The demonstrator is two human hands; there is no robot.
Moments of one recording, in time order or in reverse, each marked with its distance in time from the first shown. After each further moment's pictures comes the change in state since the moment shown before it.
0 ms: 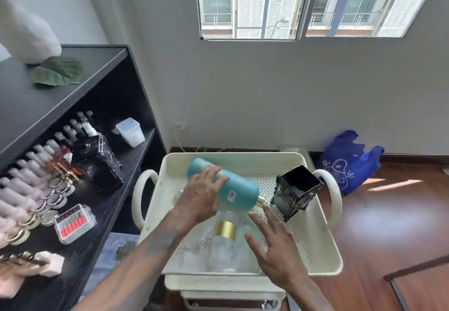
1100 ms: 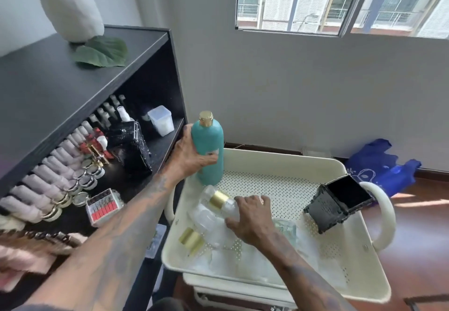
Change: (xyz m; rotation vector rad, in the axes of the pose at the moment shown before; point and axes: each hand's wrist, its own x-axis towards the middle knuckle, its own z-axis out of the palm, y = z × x) left_hand 0.023 -0.116 -0.031 -0.793 0.224 -0.524; right_hand 0.102 -0.098 0.046 -0.421 -0.199 -0.074
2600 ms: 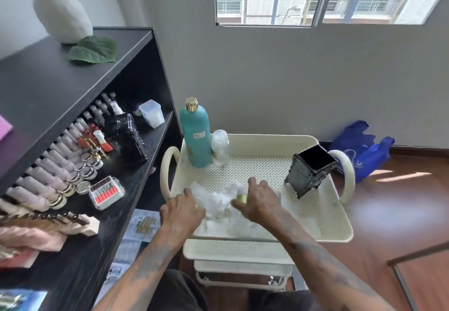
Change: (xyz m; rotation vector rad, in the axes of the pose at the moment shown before) left_hand -0.166 -0.001 0.023 0.935 -0.340 -0.232; right_hand -0.066 0.015 -0.032 0.169 -0.077 0.236
